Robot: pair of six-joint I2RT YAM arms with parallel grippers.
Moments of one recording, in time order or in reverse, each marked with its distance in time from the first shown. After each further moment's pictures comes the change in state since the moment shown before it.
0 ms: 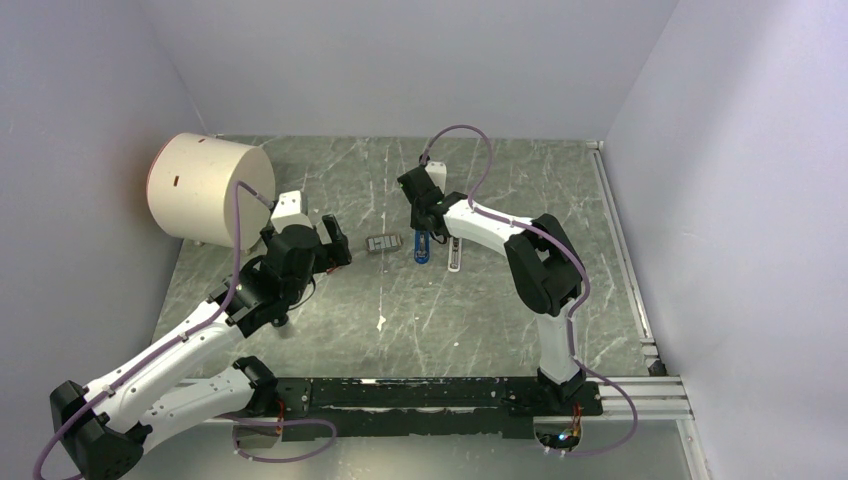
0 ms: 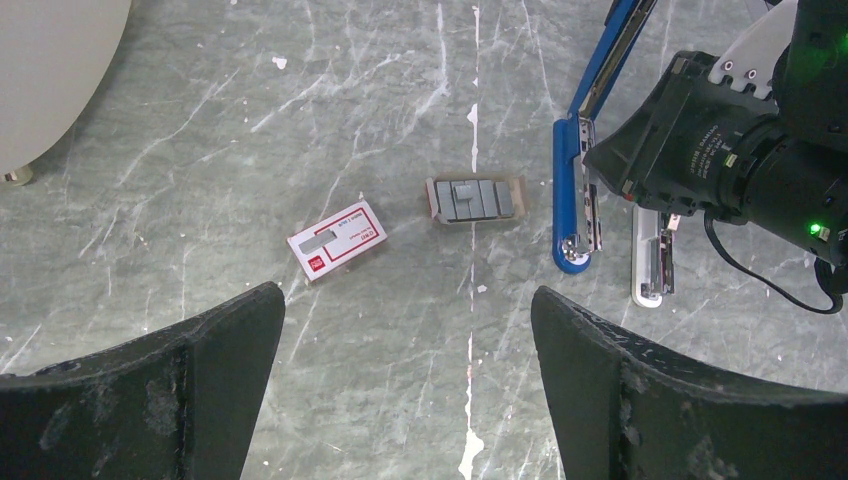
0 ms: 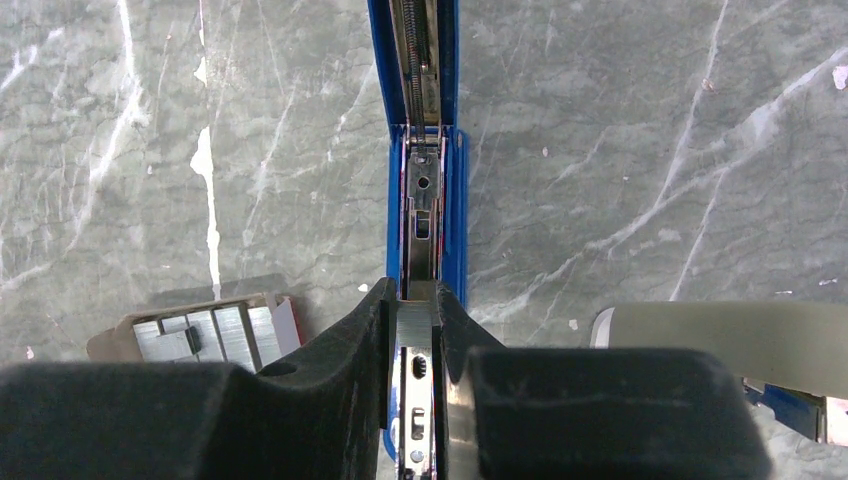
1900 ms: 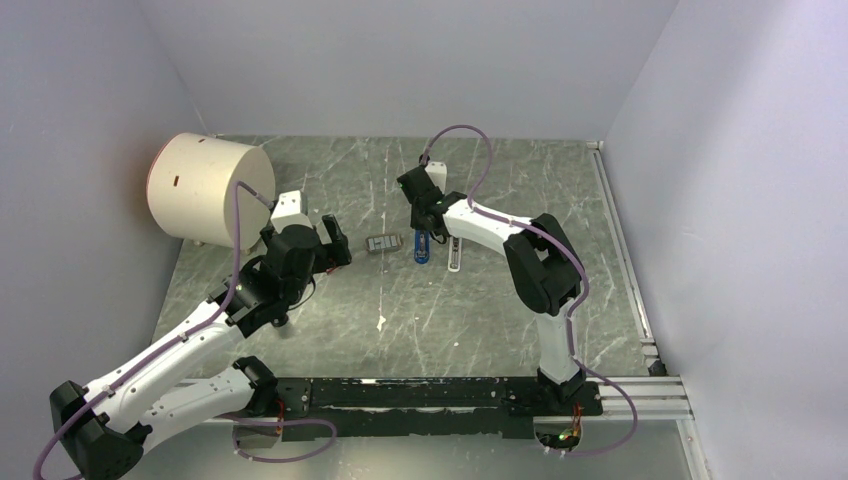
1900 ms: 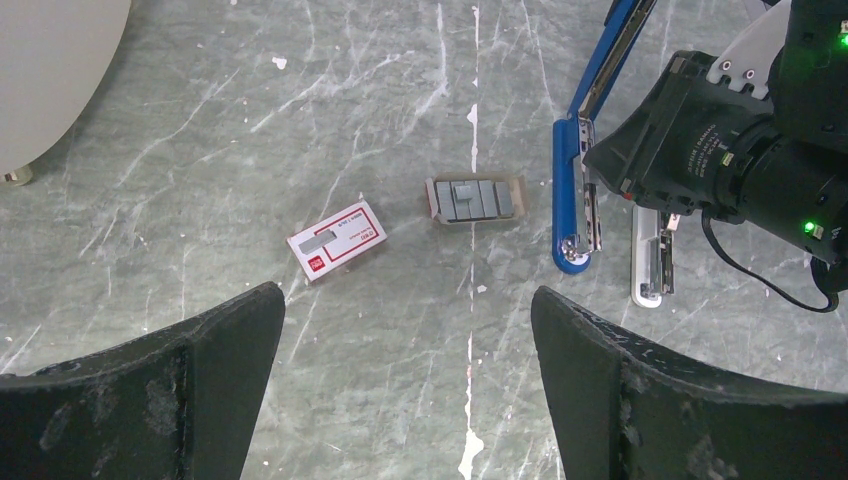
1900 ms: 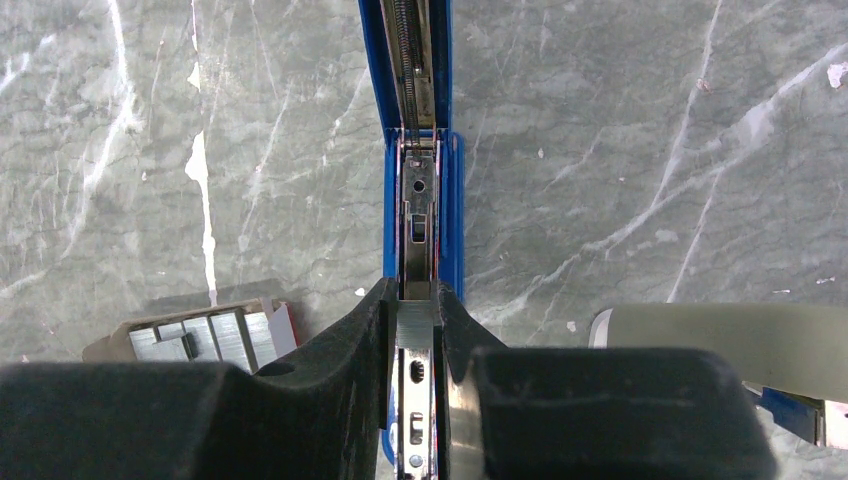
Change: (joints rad) left arm 0.000 -0.001 0.000 0.000 0.000 0.000; right arm 0.000 0.006 0.006 -0.005 0.010 0.008
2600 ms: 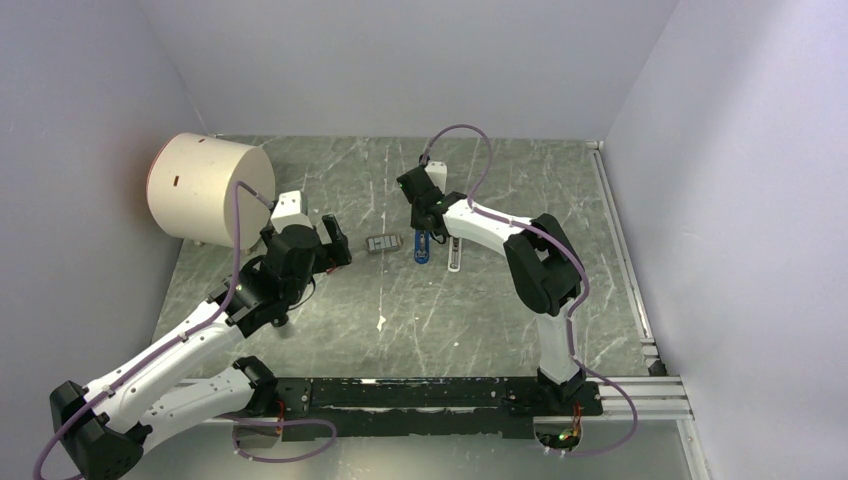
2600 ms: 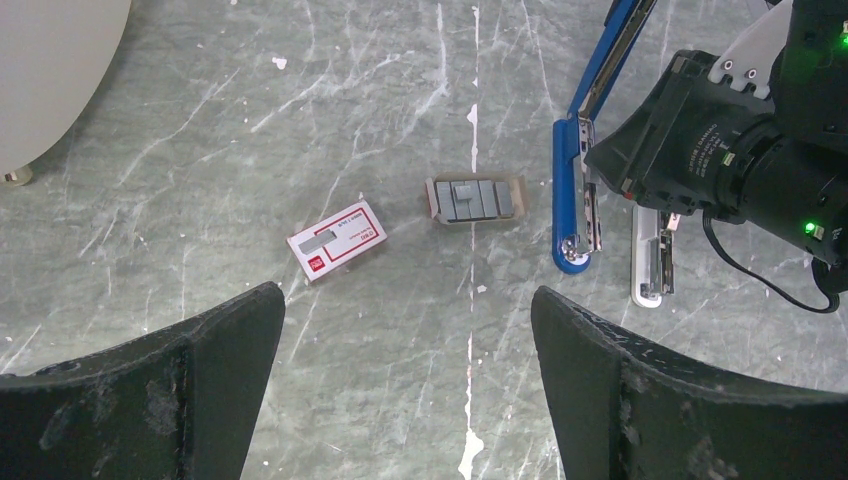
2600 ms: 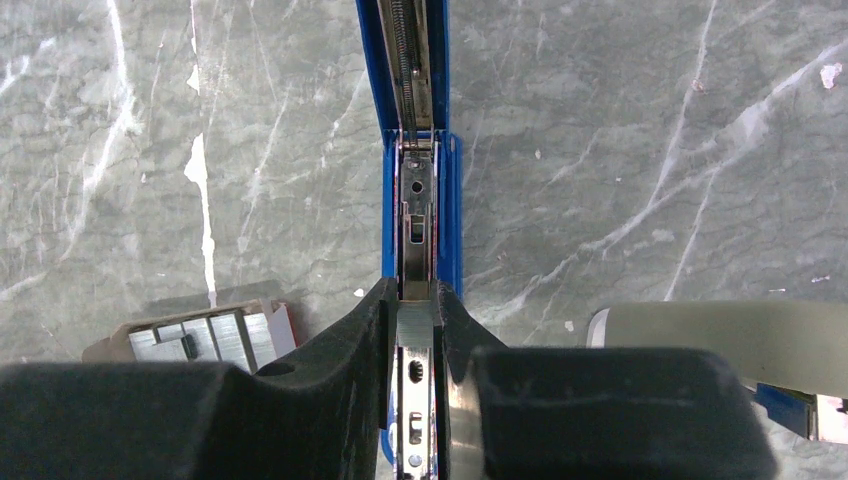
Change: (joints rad) left arm 0.000 0.000 0.000 0.000 0.000 0.000; right arm 0.002 -0.002 0.000 0.000 0.010 0.002
